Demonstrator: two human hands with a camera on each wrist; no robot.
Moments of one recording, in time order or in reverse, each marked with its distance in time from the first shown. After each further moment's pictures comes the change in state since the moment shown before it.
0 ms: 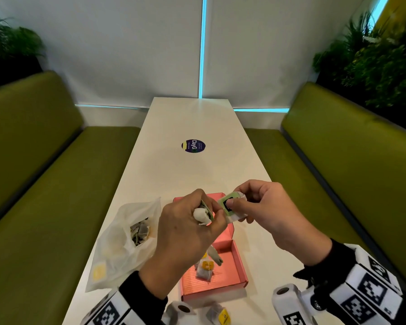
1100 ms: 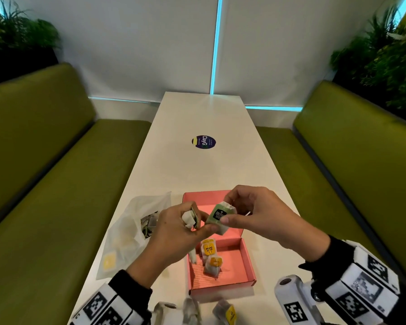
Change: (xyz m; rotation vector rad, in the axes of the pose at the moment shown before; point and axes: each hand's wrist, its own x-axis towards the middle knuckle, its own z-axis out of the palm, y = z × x) left_hand -0.016 -0.036 -0.026 -0.129 -0.276 -0.531; right_hand 0.008 0.005 0.013 -0.290 -0.312 -0.085
